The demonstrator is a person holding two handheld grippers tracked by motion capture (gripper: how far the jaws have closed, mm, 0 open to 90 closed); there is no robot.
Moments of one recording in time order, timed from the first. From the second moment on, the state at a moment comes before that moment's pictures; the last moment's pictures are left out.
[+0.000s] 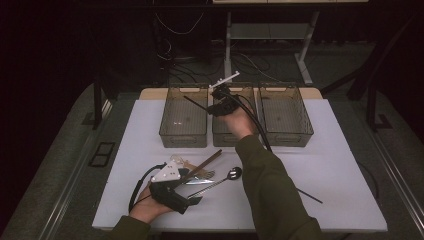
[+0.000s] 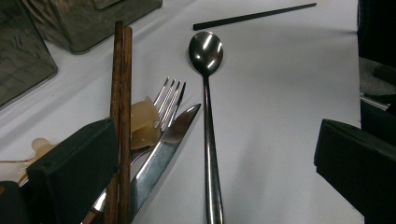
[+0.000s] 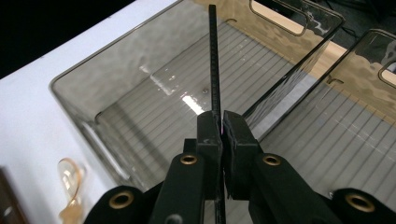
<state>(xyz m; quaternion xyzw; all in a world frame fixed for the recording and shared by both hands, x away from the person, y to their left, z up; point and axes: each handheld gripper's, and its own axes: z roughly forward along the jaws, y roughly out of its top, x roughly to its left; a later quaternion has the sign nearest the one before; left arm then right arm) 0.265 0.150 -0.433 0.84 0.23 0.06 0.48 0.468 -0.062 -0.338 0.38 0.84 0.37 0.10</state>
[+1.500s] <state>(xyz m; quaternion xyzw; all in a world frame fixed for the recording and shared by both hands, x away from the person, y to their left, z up) 0.268 0.152 -0.432 0.84 0.22 0.06 0.49 0.496 -0.013 -0.337 0.40 0.84 0.36 0.11</state>
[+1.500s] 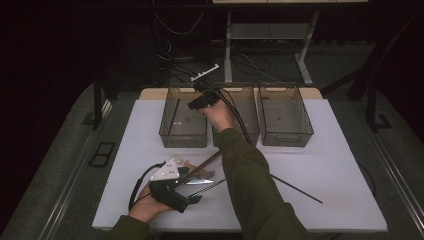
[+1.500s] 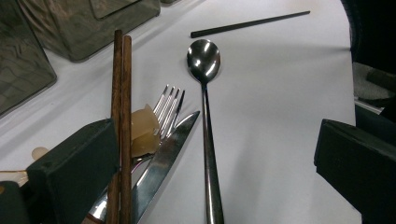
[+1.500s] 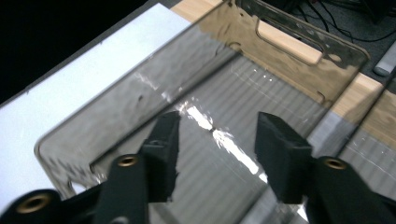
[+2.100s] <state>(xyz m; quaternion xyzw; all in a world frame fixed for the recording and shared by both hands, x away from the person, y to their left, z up) 0.266 0.154 -0.431 0.84 0.22 0.06 0.49 0.450 -0.086 -0.326 0.33 0.84 0.42 0.11</state>
